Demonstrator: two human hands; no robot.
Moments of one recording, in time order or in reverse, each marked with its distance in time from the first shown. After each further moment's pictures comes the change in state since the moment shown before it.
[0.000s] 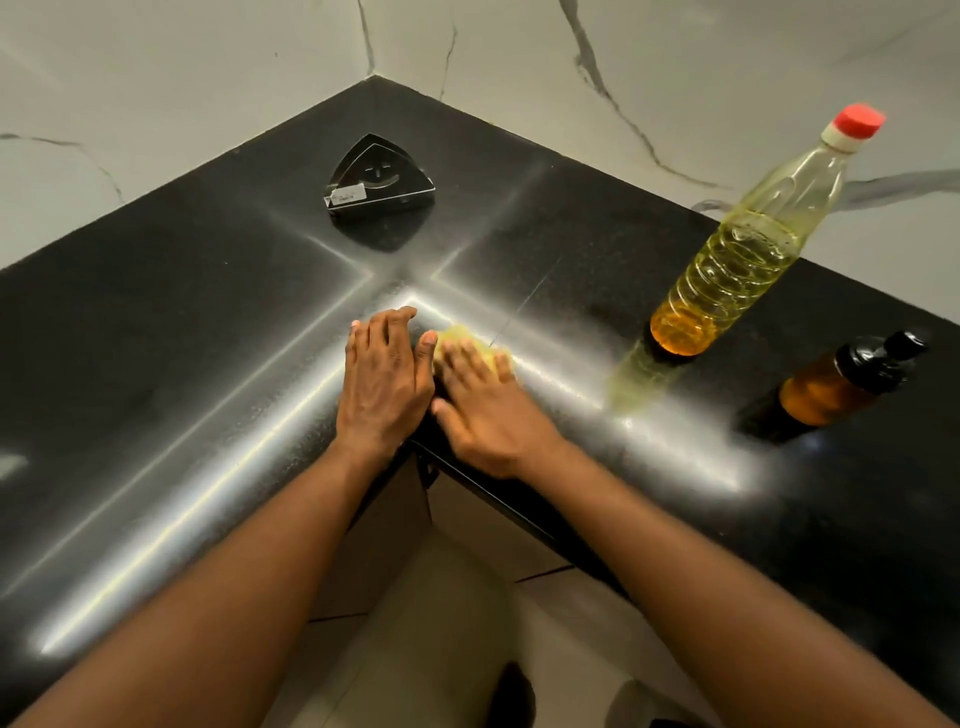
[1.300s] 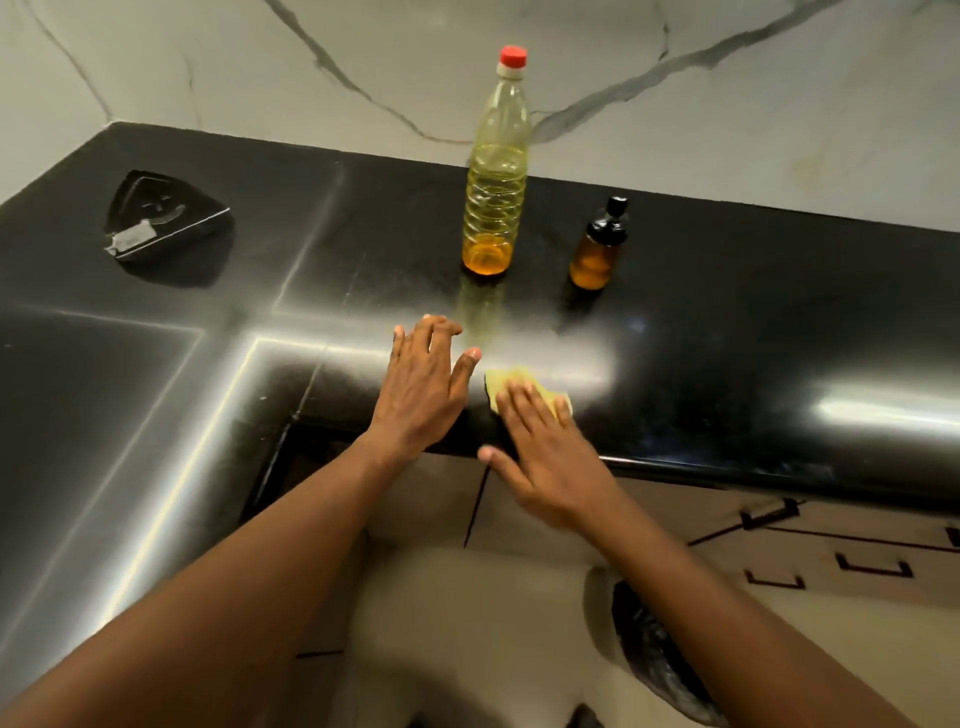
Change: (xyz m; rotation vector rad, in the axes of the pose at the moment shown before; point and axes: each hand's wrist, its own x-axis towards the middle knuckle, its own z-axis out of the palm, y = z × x) left_hand -0.078 0.128 0.029 -0.274 -0.396 0.522; right_hand -0.237 0.003 0.037 0.018 0.153 0.591
